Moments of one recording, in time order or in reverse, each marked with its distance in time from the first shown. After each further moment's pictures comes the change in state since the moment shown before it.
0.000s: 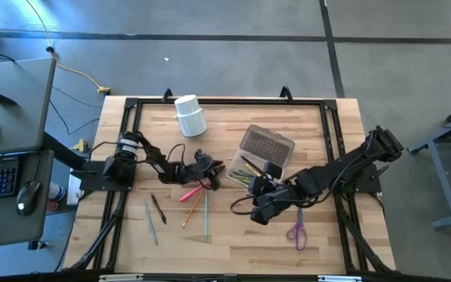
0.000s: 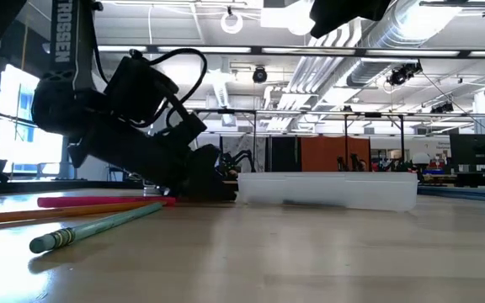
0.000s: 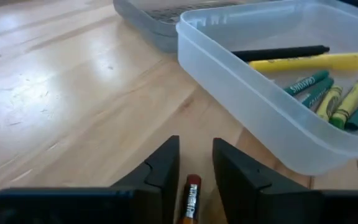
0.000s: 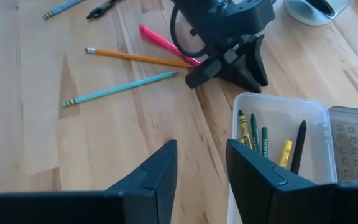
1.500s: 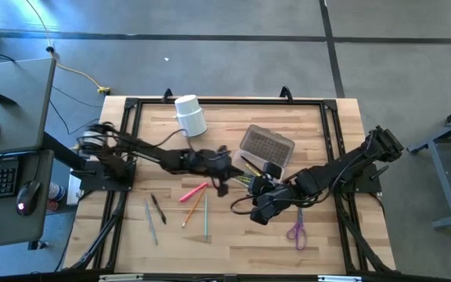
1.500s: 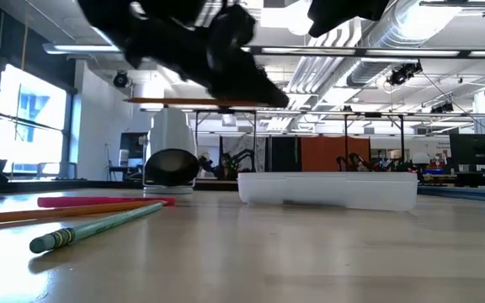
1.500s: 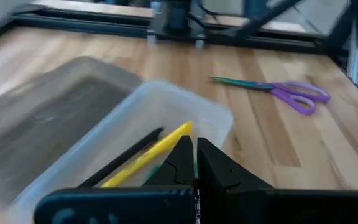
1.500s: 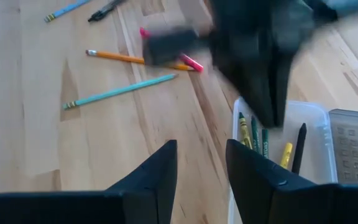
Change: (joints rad) left arm 0.006 -0.398 0.375 -0.603 0.431 0.290; right arm -0.002 0.000 0.000 0.010 0.000 -0.009
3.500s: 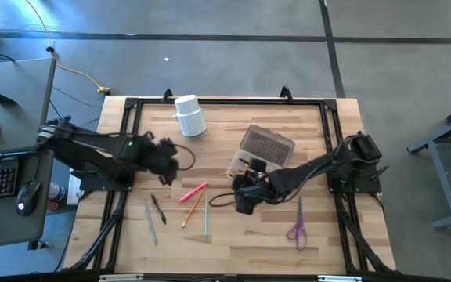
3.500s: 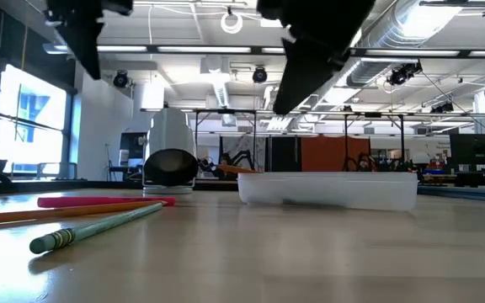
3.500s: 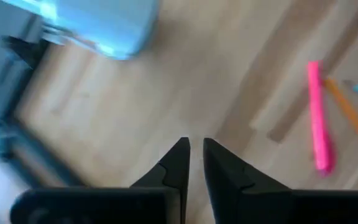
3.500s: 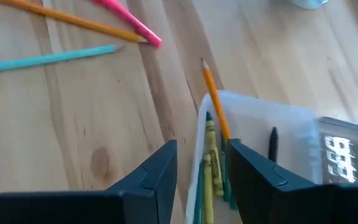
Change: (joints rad) left arm -0.202 -0.516 0.200 -1.748 -0.439 -0.649; right arm -0.140 0.220 -0.001 0.069 0.029 -0.174
